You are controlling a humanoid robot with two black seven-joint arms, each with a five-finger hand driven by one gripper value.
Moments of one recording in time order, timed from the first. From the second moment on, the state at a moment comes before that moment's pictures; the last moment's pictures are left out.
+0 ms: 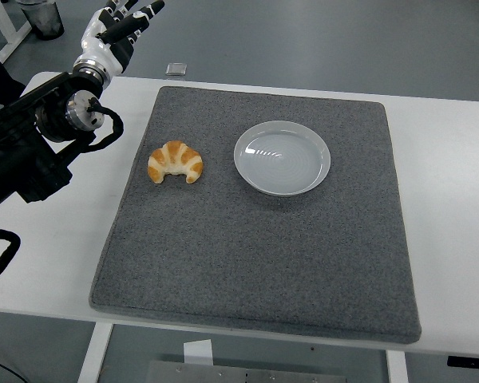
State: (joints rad) left arm -1.01 0.30 -0.63 -0.69 -0.08 0.14 -0.30; right arm 0.06 0.00 -0.16 0.15 0.08 -0.19 -0.03
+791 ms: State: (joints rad) left arm -1.00 0.31 -0.62 -0.69 -0.07 0.09 -0.33; right arm 0.06 0.00 -0.16 0.15 0.08 -0.19 -0.03
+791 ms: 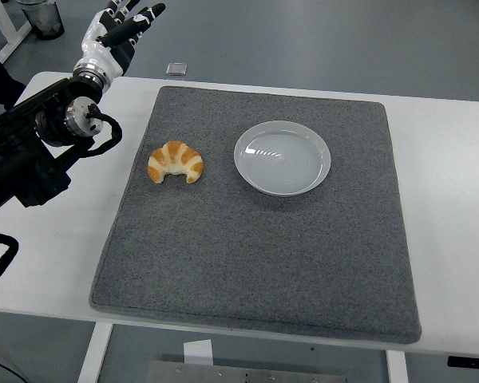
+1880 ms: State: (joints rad) left arm -1.29 0.59 0.06 -0.87 0.25 -0.04 -0.32; right arm 0.06 0.00 -0.16 0.15 0.08 -0.19 -0.03
